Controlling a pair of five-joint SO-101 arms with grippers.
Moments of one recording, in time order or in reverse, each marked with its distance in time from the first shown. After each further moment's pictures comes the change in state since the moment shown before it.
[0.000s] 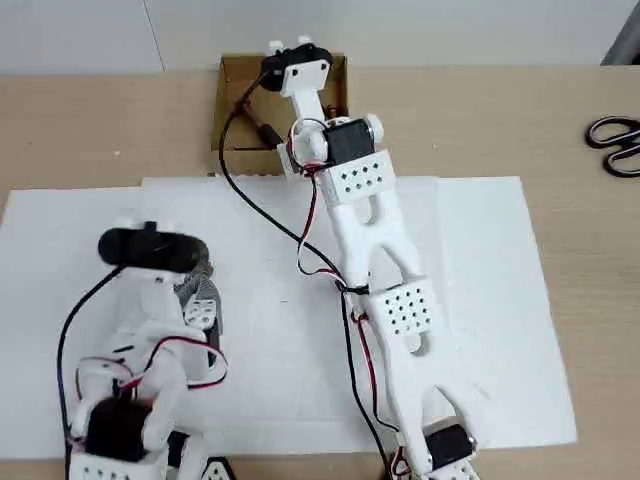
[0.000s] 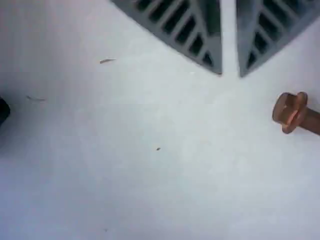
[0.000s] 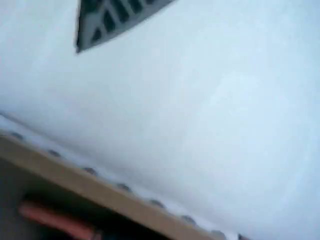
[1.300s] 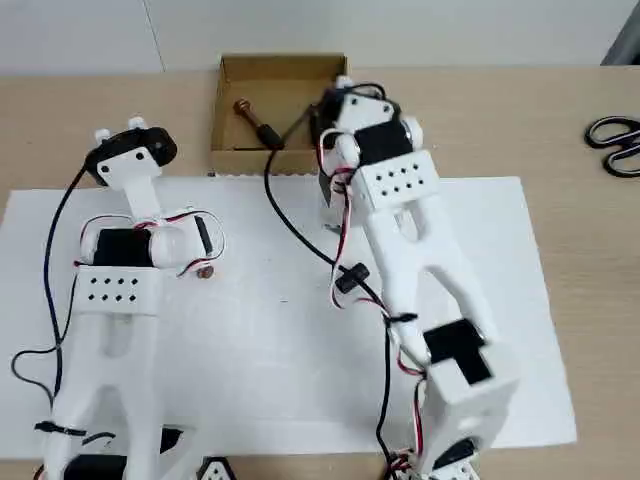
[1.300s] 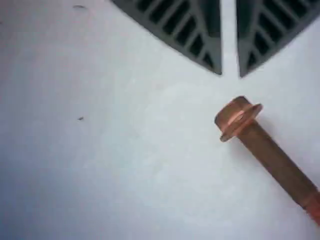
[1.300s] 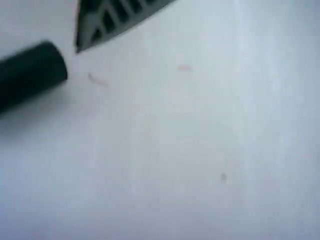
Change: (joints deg) left arm -8.4 58.1 -34.5 3.3 15.6; right arm 2.1 -50.0 71.8 1.8 -20.0
